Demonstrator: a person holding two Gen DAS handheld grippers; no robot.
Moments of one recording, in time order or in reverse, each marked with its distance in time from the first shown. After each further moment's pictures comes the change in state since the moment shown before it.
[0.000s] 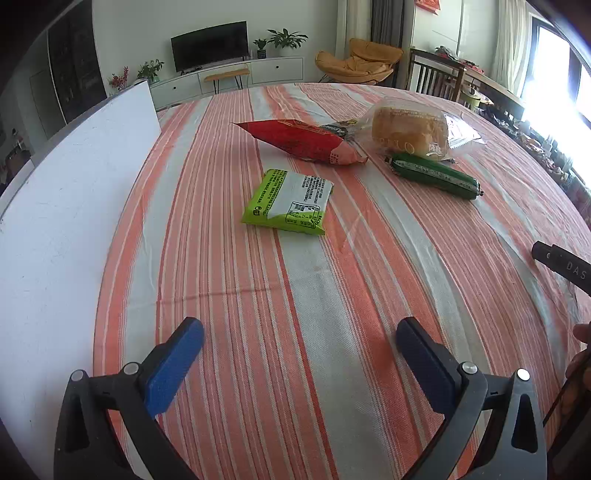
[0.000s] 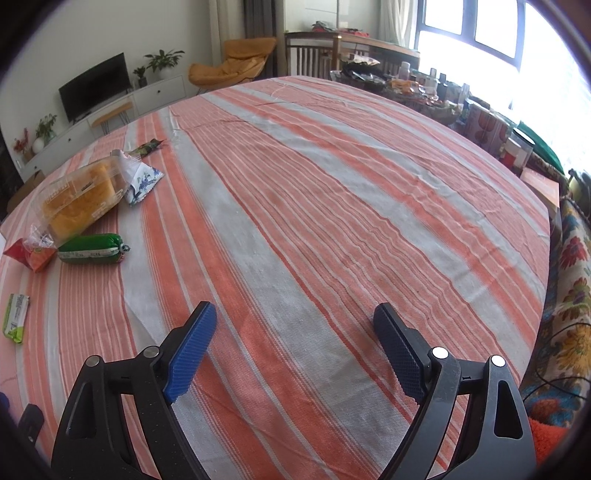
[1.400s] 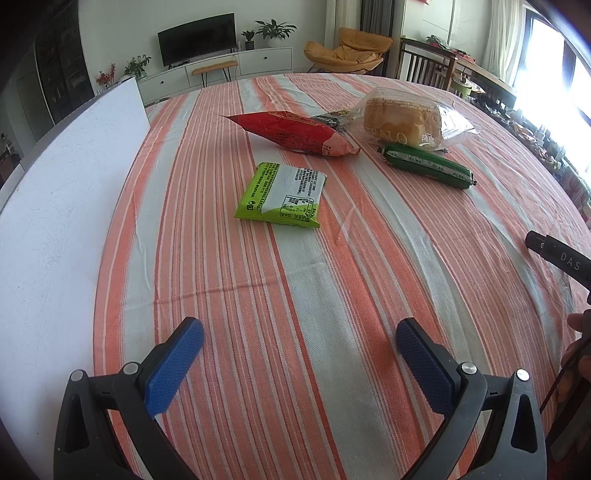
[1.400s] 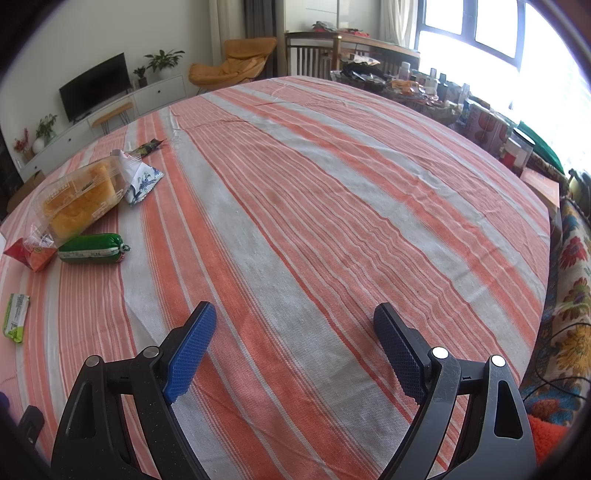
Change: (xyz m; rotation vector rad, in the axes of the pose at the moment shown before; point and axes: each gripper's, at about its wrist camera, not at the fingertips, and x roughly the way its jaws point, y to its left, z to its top) left arm -0.002 0.004 0.008 0.036 0.082 -0.051; right arm 0.000 0.001 0.000 0.000 0.000 -0.001
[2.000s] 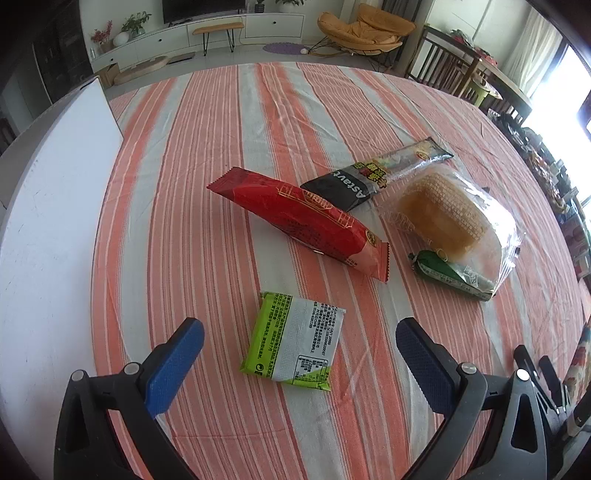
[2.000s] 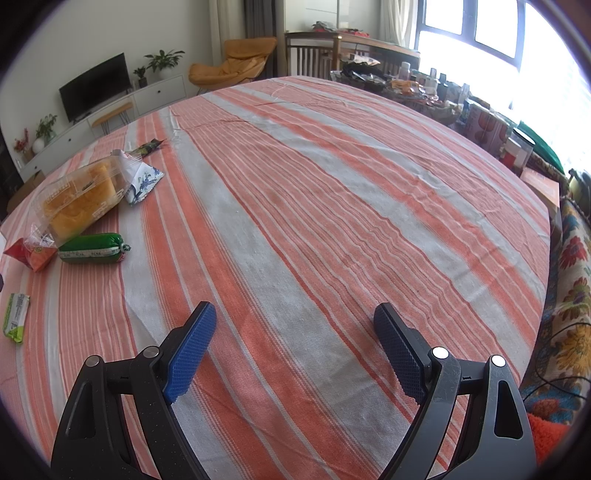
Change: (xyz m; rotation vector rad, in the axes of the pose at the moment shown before) left arm 0.036 0.016 0.116 -0.056 0.140 -0.037; right arm 0.000 0.000 0.000 0.000 0.000 0.000
